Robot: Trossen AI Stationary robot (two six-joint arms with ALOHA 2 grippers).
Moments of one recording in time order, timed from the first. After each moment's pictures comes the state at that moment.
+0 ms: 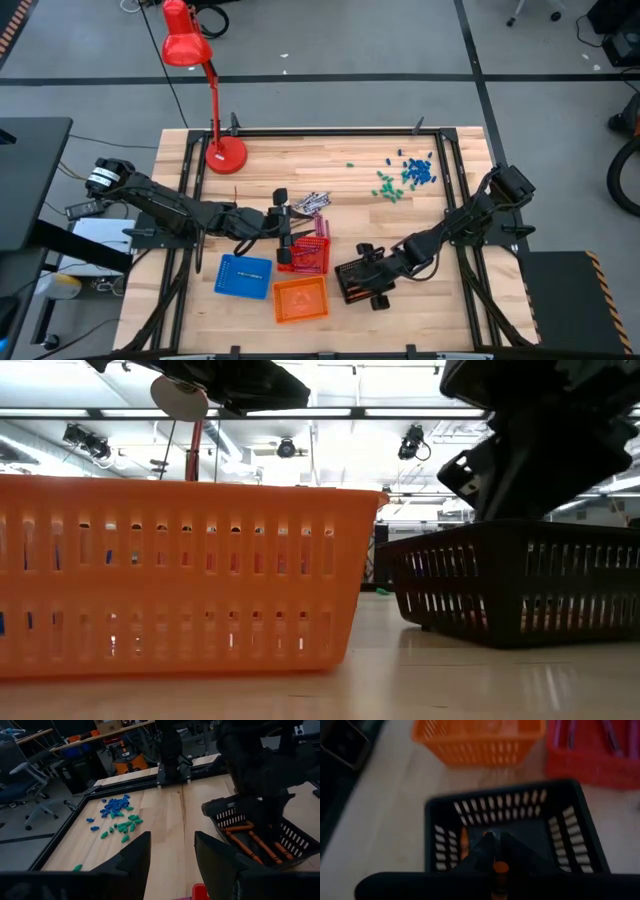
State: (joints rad) left arm -0.28 1.34 0.75 0.32 -0.43 0.14; right arm 0.51 1.68 0.88 -0.06 0.14 0.31
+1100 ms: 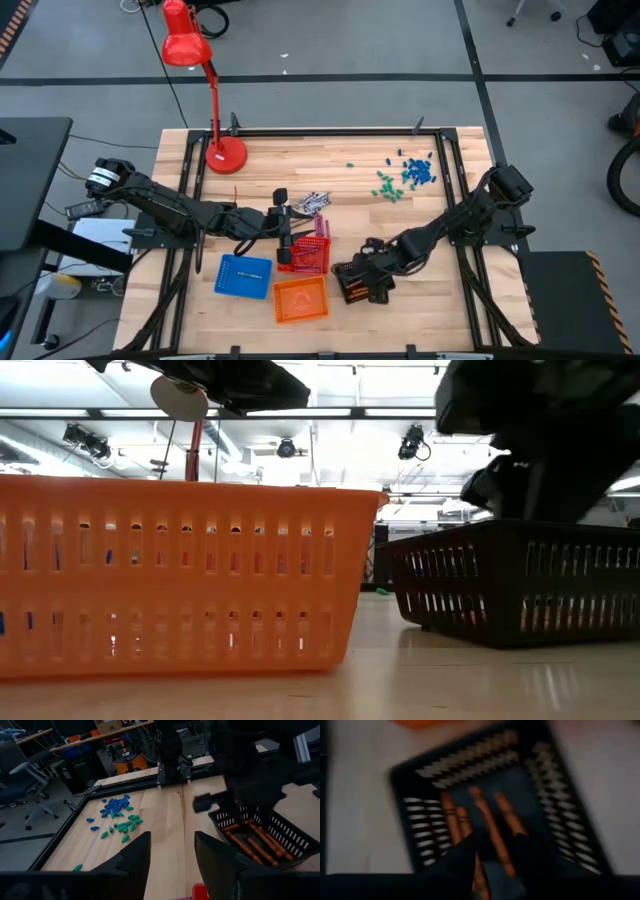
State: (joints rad) left arm -0.28 1.34 0.75 0.32 -0.43 0.14; right arm 0.47 1.69 0.99 -0.41 0.05 0.55
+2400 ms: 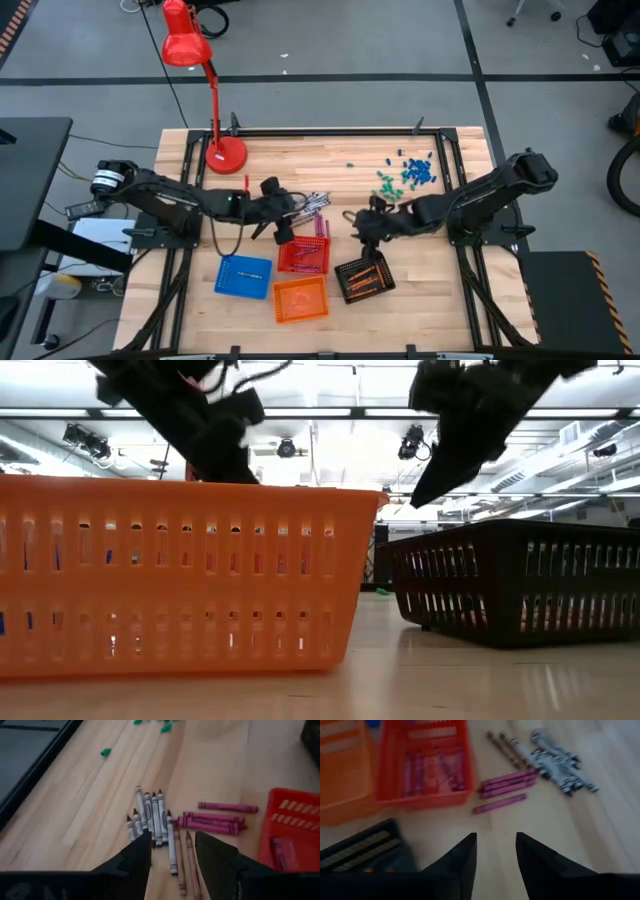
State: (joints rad) left arm -0.09 1.39 0.75 -0.10 -0.41 -0.14; right arm 0.25 1.43 0.84 -0.28 0.30 0.36
